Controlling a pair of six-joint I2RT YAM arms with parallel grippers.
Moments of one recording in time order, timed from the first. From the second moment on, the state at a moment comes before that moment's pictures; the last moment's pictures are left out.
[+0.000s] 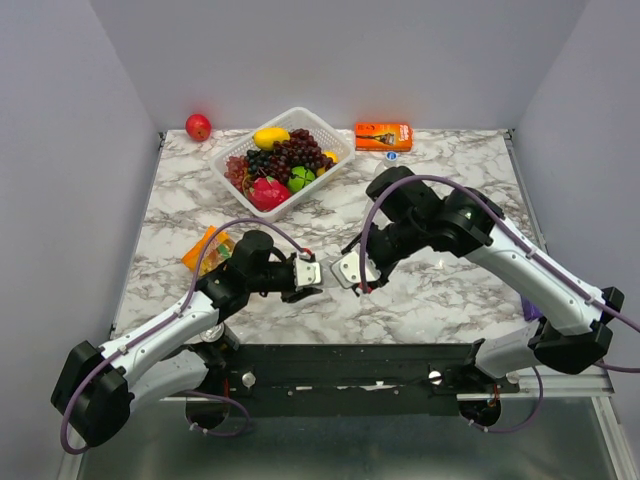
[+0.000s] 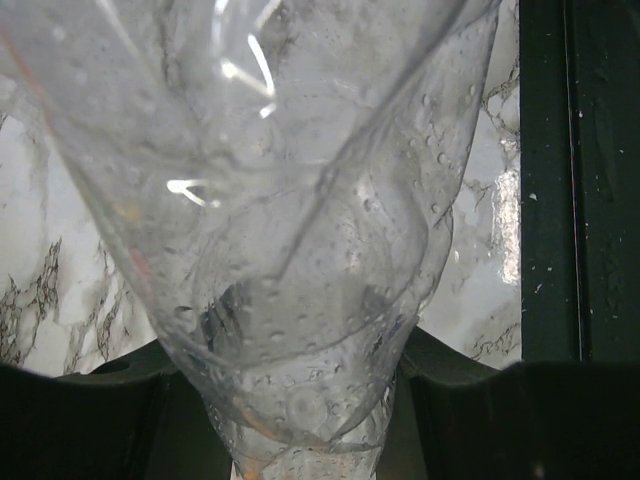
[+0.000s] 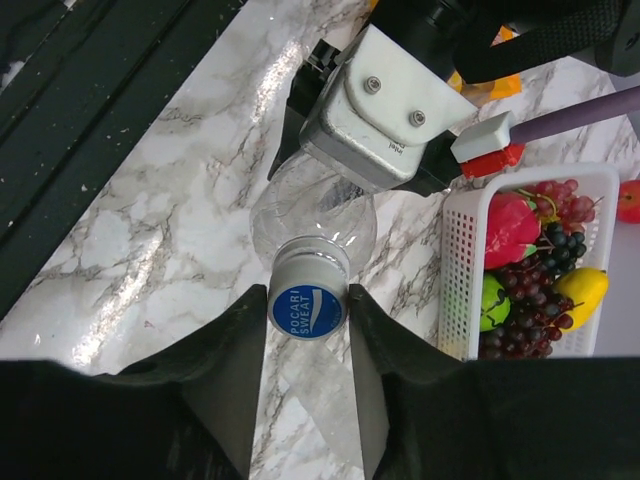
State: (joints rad) left arm -0.68 0.98 0.56 -0.08 0.63 0.55; right arm 0.97 1.42 1.73 -1.26 -0.48 -1.31
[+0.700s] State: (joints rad) left arm -0.69 1.00 0.48 0.18 -0.12 0.55; right arm 0.71 1.92 2.21 -1.29 -0.58 -0.25
